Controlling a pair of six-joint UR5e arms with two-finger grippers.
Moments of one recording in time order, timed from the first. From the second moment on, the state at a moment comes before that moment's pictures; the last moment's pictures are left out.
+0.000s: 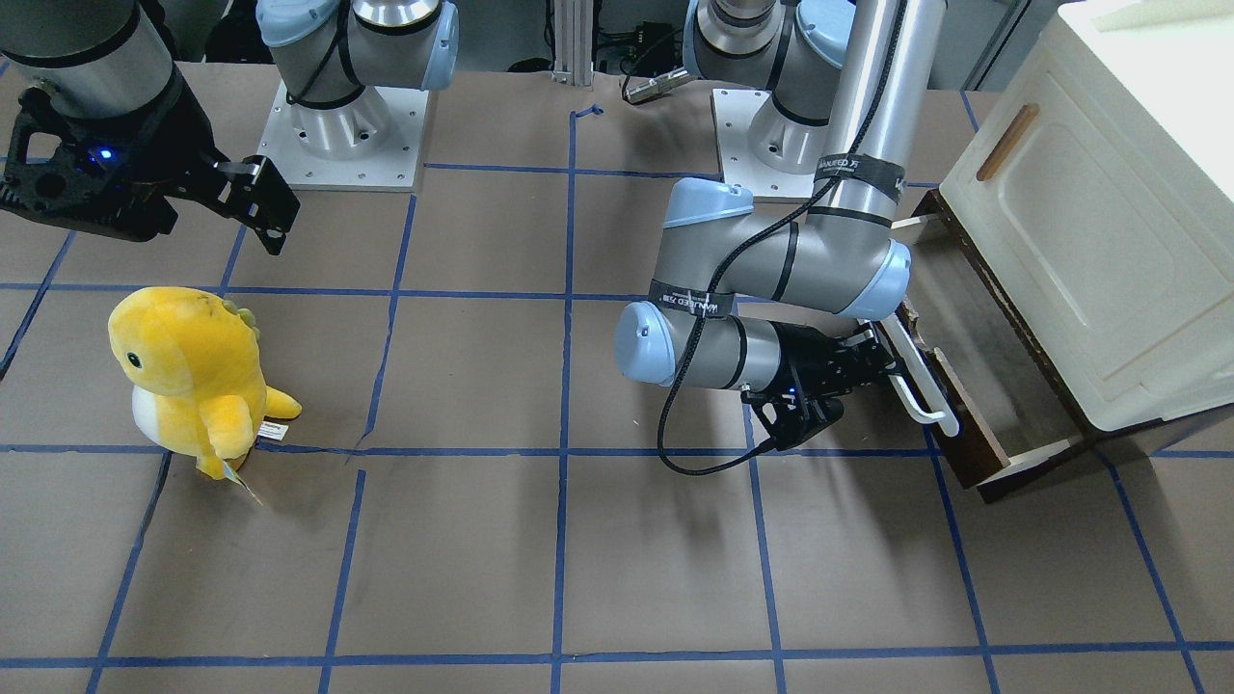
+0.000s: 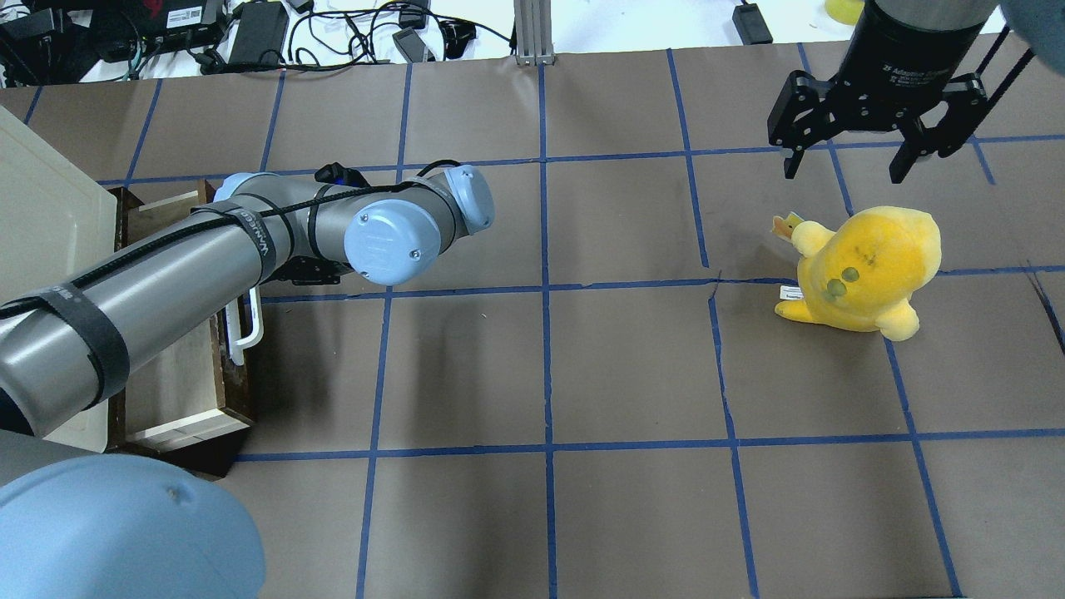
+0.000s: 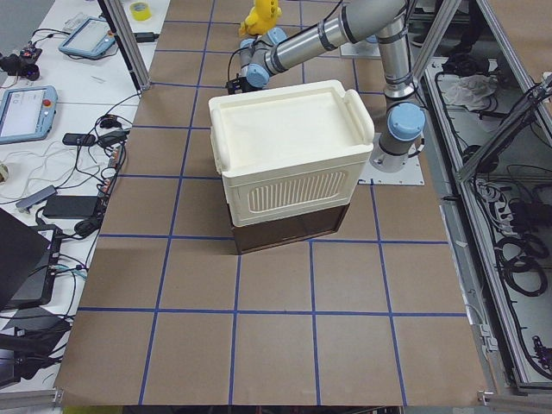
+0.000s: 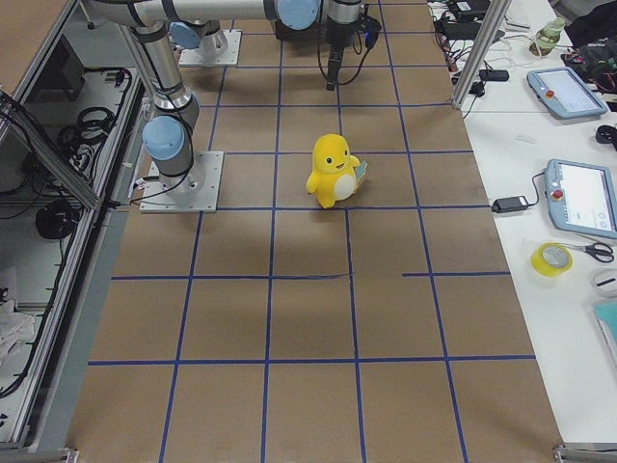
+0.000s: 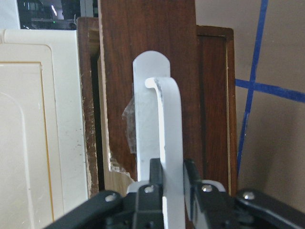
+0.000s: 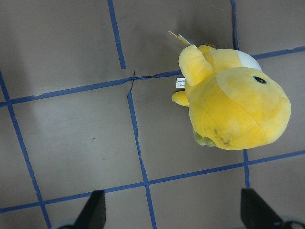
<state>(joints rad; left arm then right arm) -1.80 -2.05 -1.73 -1.67 2.69 -0.83 1.51 -1.53 1.48 -1.44 -1.63 0.11</state>
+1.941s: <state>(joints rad) -1.84 -2.05 -1.70 -1.69 2.67 -0.80 1.51 -1.53 1.48 -1.44 -1.63 0.11</state>
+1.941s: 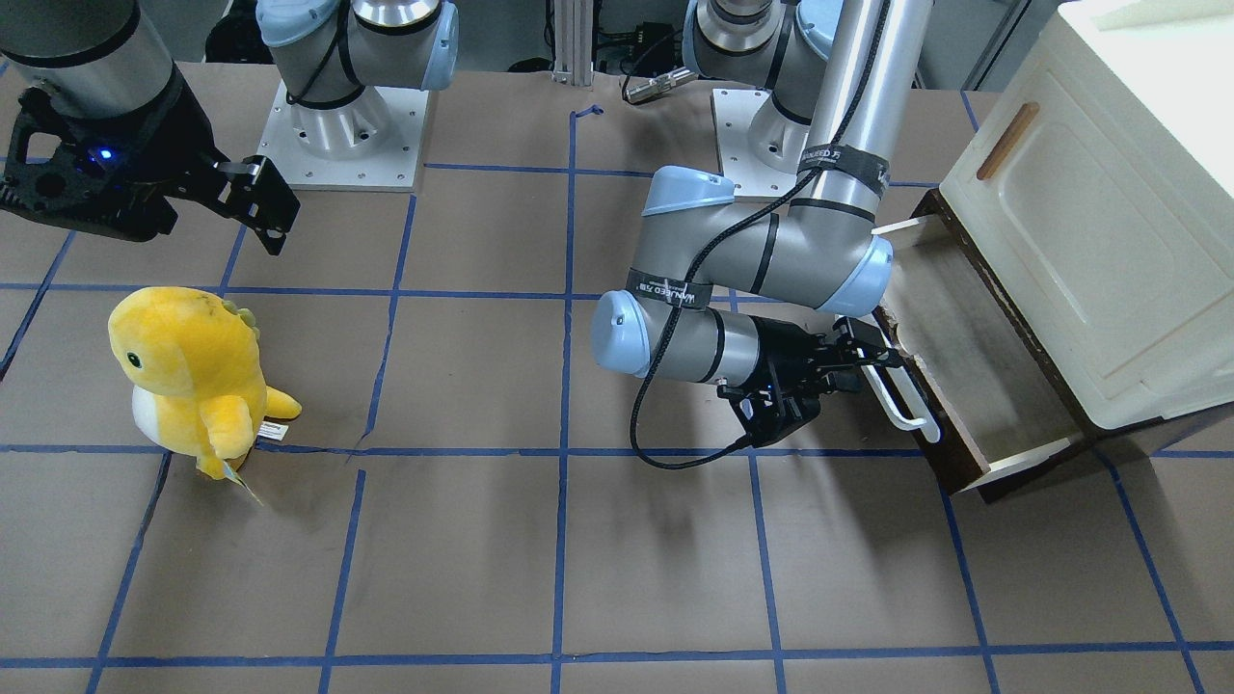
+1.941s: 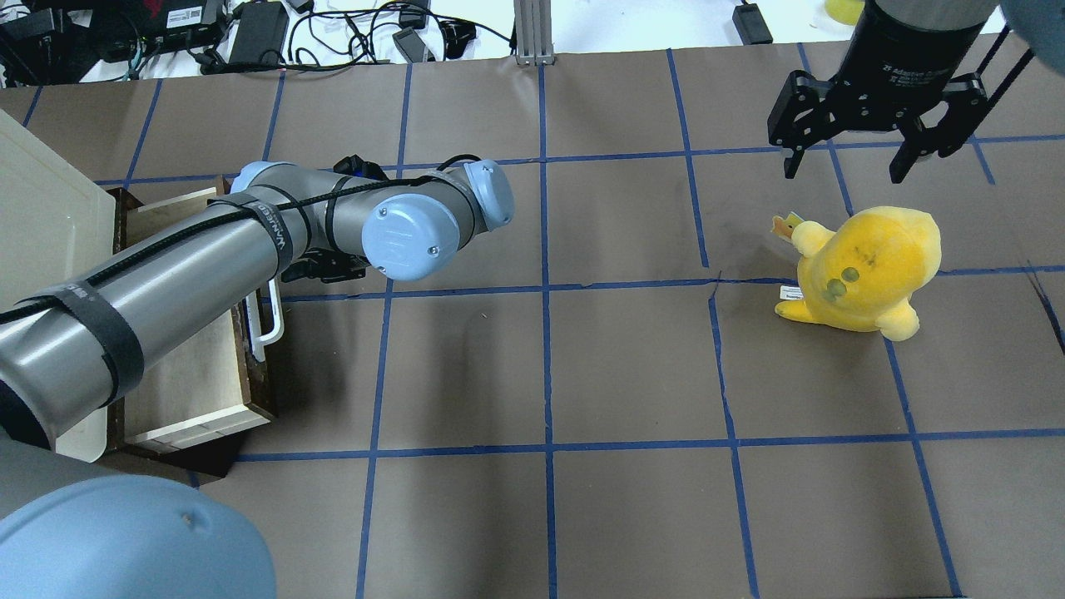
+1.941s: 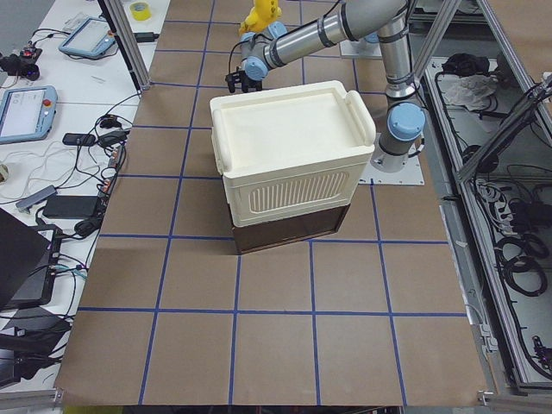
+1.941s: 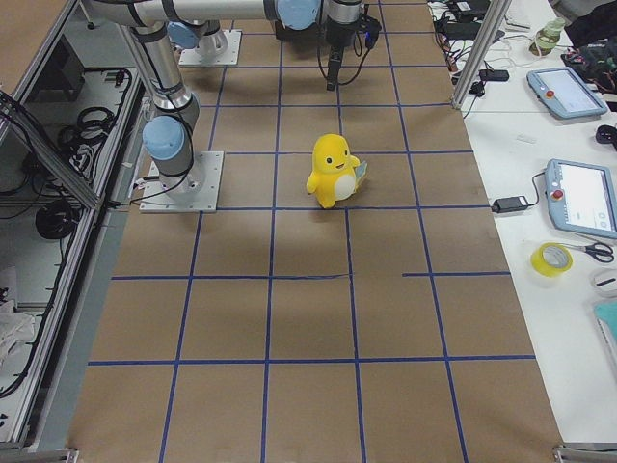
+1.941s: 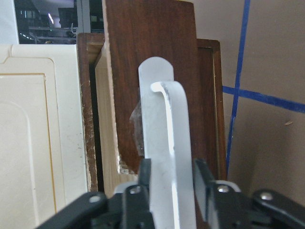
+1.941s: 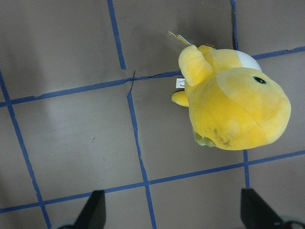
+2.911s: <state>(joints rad) -1.82 -1.71 -1.52 -1.59 2.01 -0.11 1.51 -1.53 1.48 -1.44 -1.63 0.11</state>
